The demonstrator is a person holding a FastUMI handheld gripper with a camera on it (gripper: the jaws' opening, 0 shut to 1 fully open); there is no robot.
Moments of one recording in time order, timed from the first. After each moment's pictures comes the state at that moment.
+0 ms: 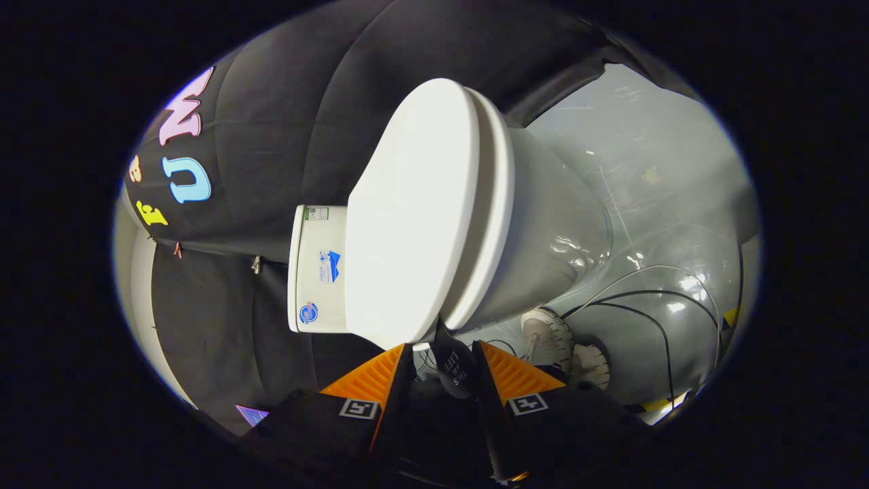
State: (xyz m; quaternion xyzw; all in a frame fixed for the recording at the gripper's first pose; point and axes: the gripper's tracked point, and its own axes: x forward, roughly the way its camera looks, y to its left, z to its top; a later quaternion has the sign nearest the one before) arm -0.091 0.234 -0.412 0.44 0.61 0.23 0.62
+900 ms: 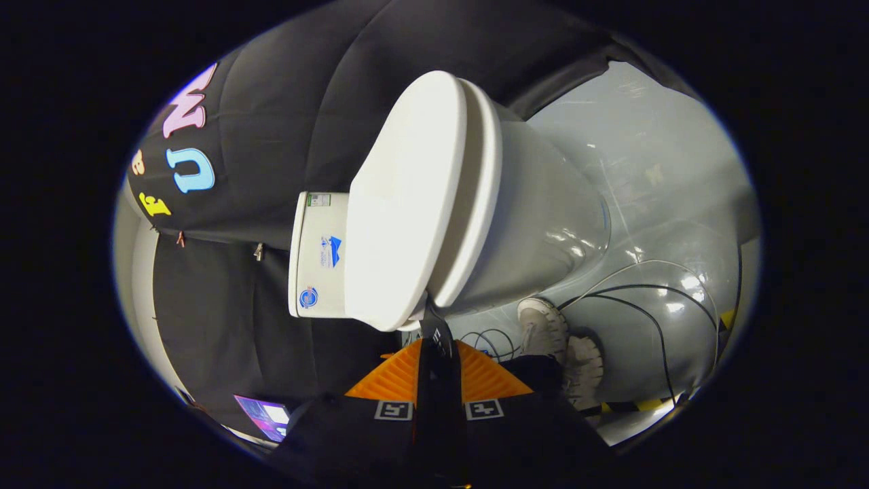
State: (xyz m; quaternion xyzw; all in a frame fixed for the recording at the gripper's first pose) arm -0.111 0.220 -0.413 0.43 0.62 0.25 0.61
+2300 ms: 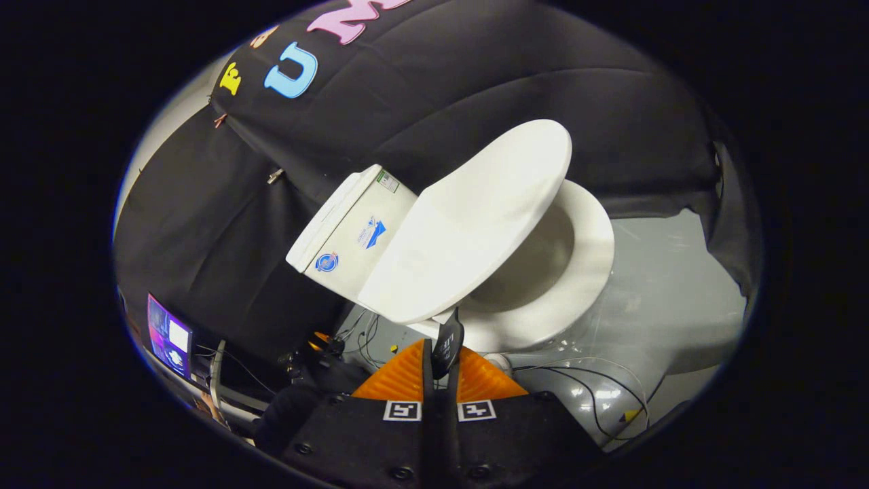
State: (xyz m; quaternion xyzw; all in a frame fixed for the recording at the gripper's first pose) arm -0.083 0.249 -0.281 0.19 0.51 0.35 0.76
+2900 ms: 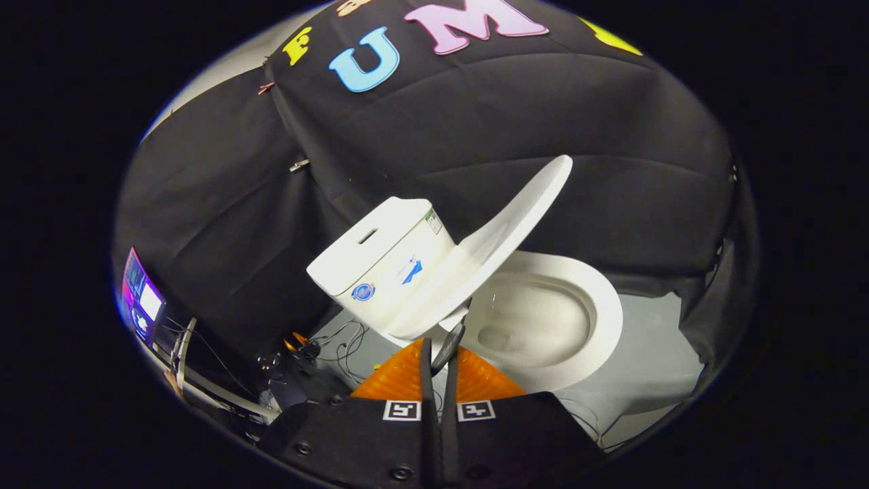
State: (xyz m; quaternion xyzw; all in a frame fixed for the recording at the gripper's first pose) arm -0.066 0.335 -0.152 0.10 0.41 0.37 0.83
